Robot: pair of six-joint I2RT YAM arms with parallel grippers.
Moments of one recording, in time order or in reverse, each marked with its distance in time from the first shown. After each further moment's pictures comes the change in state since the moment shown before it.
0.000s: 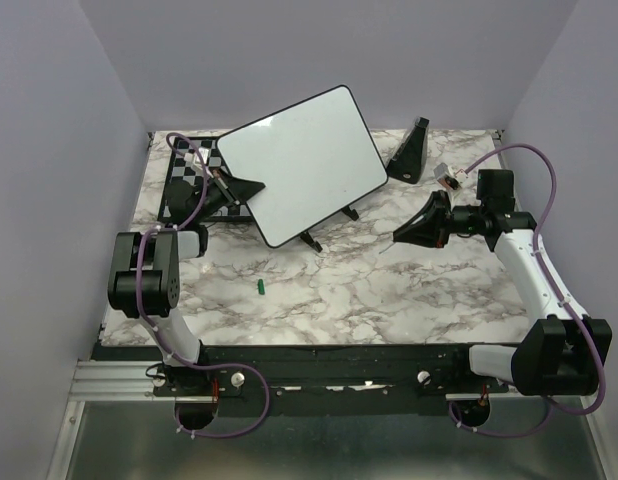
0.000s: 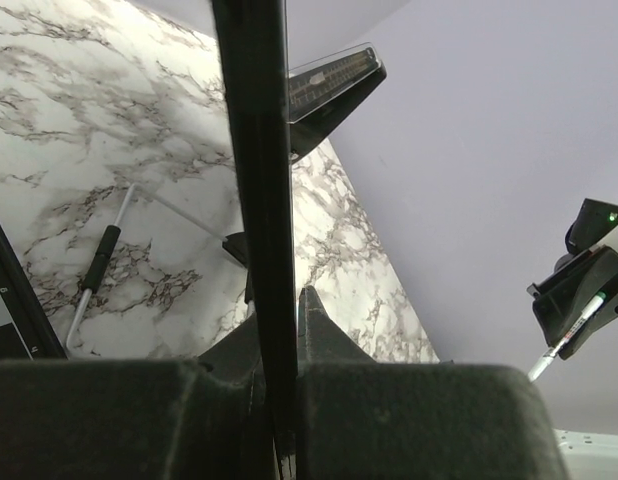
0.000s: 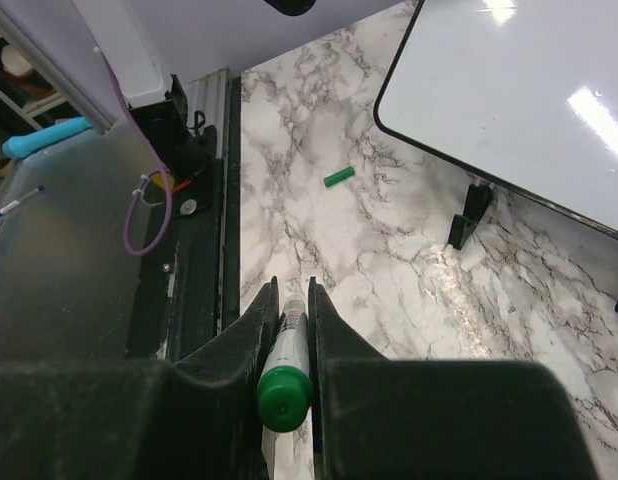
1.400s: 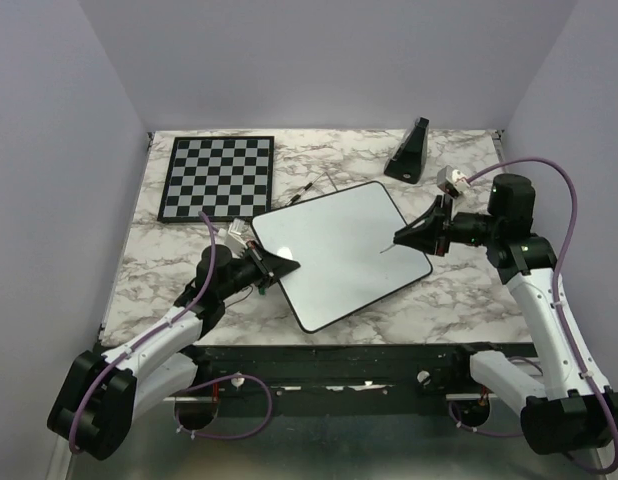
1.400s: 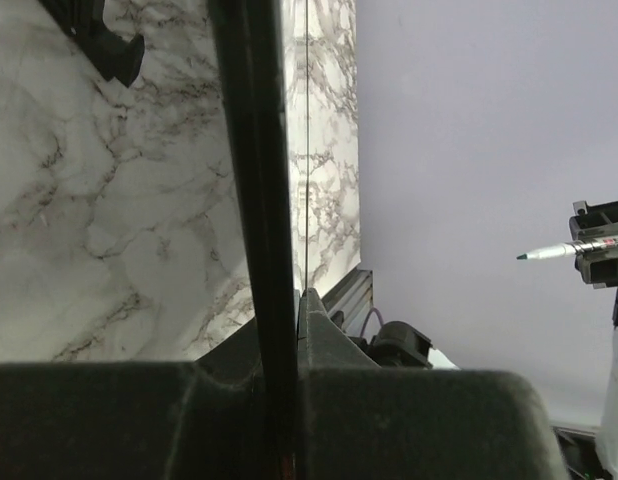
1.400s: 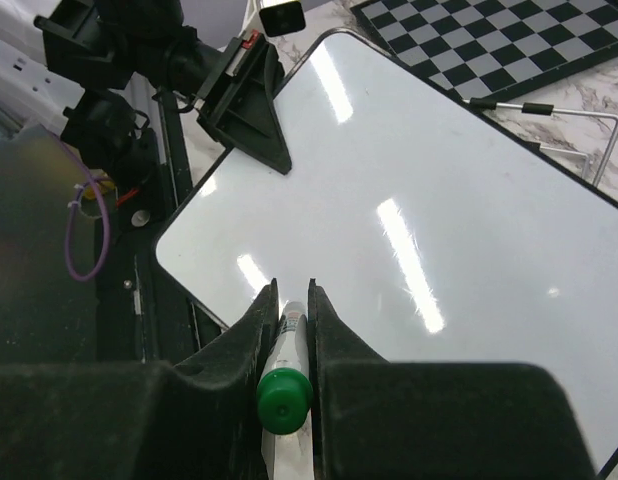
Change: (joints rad) left arm -0.490 -0.800 -0.482 -0.686 -0.434 -0.163; right arm 0.068 -0.297 0.002 0.022 0.259 0.227
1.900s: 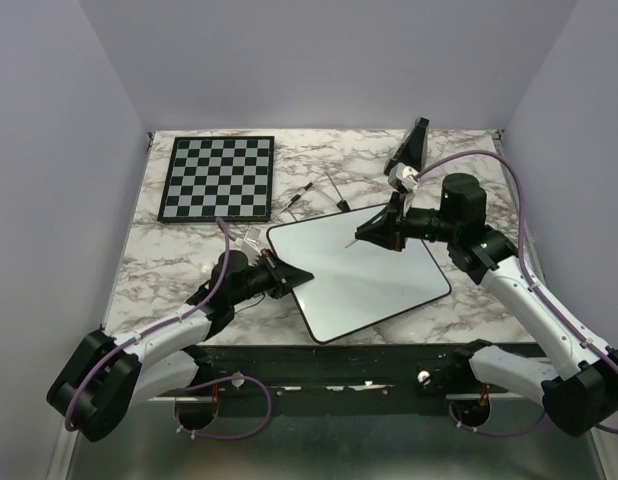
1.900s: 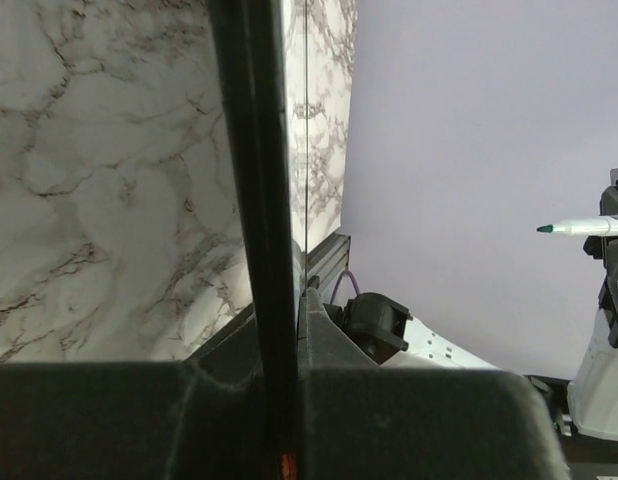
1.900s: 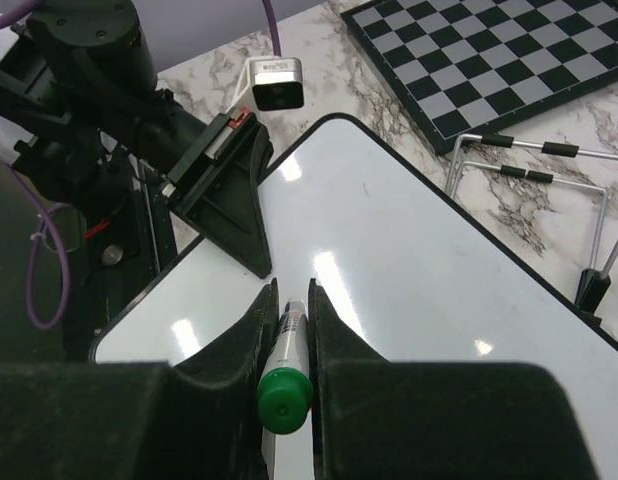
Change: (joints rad) left arm -0.126 0.060 -0.022 0.045 -0.038 -0.145; right arm 0.377 0.110 -0.024 0.323 0.369 0.188
